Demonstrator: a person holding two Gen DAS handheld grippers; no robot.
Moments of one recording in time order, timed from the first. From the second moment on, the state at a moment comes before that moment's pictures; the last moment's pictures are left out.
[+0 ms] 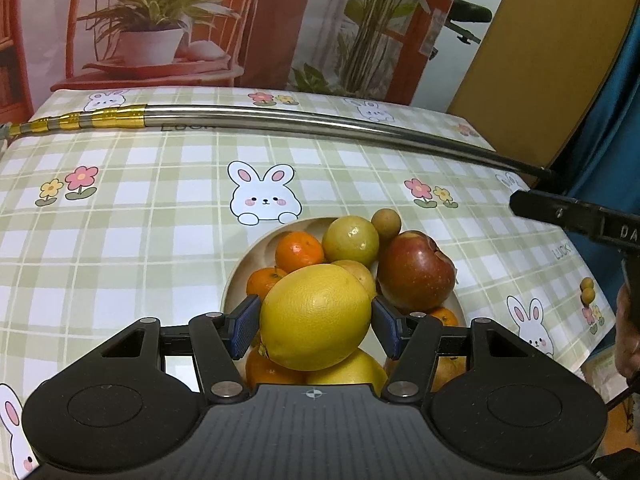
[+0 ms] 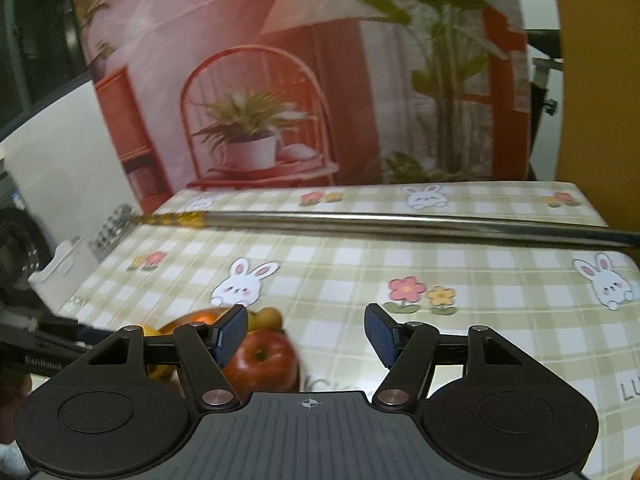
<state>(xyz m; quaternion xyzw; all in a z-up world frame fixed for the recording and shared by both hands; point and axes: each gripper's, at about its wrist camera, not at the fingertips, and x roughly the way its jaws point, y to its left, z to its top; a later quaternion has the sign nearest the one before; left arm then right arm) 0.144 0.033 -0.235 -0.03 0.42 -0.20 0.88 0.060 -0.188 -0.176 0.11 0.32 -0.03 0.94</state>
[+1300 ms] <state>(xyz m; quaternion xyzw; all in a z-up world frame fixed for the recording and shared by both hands) 0.098 0.027 -0.138 -0.02 0.30 -0.19 0.94 0.030 -0.195 -0.123 0.11 0.26 -0.06 0.96</state>
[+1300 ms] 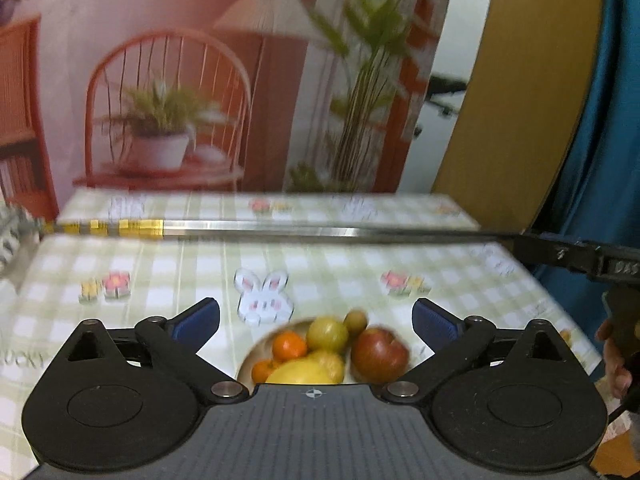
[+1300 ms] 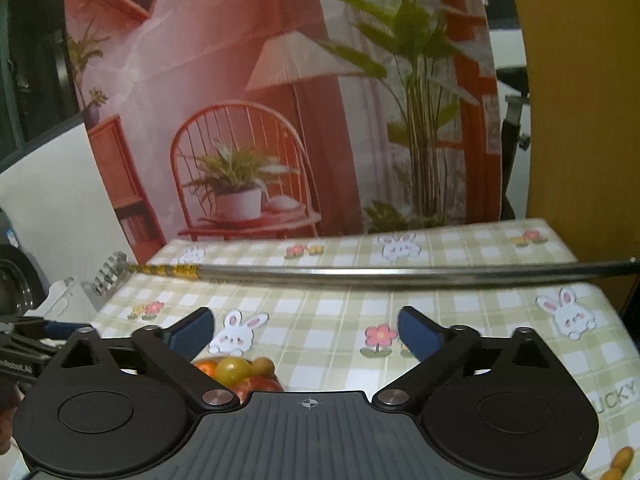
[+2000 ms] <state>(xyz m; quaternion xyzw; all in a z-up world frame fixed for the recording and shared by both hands) 0.003 0.019 -0.011 0.04 0.12 -0.07 0.99 -0.026 -0.147 -0.003 0.07 0.16 -0.06 0.98</state>
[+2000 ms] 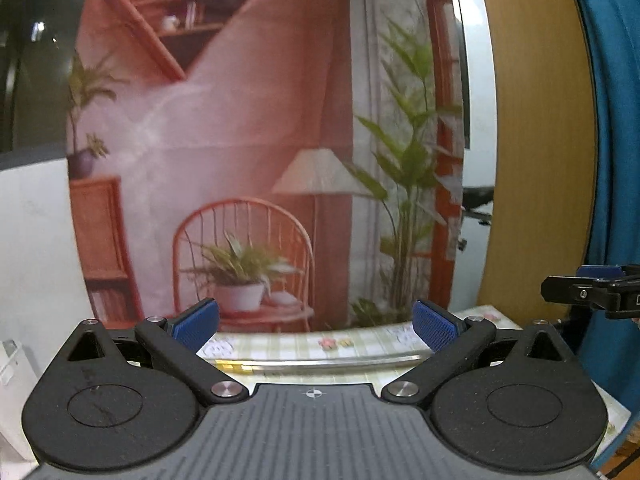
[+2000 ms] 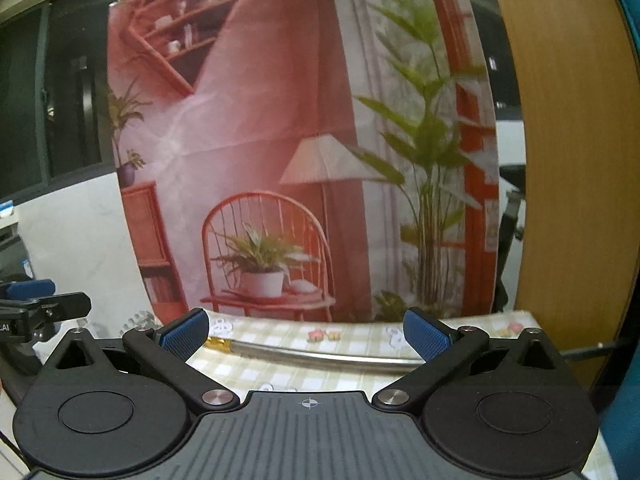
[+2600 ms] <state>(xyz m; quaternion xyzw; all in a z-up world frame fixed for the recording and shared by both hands) 0.006 0.029 -0.011 0.01 0.13 -0.07 0.99 -0.025 -0.143 0.001 0.08 0.16 -0.07 0.98</state>
